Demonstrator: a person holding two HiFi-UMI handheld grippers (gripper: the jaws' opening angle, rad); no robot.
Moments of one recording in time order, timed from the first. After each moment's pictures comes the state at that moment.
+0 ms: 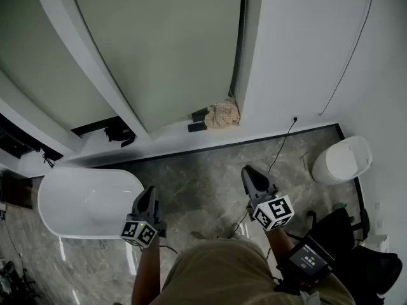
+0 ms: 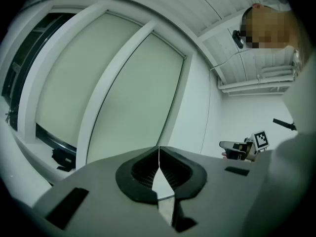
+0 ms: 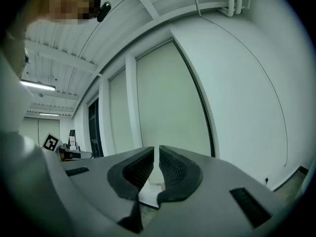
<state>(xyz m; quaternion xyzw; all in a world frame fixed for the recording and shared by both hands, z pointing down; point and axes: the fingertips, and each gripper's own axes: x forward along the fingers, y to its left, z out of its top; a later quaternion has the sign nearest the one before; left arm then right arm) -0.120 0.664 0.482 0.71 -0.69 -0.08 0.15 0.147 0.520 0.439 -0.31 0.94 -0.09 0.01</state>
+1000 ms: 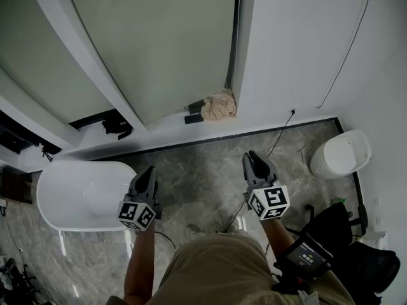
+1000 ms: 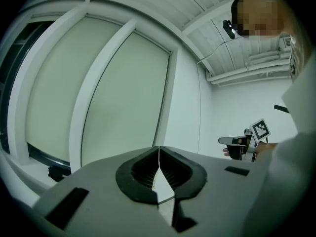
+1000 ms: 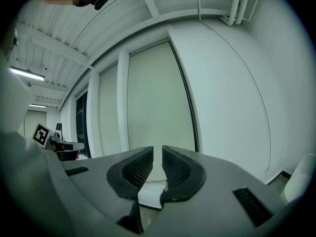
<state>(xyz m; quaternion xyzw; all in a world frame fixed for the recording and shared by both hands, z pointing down) -0.089 0.622 0.457 0.74 -0.67 -0.03 0.10 0.180 0.497 0.441 -0.38 0.92 -0.07 -0.01</state>
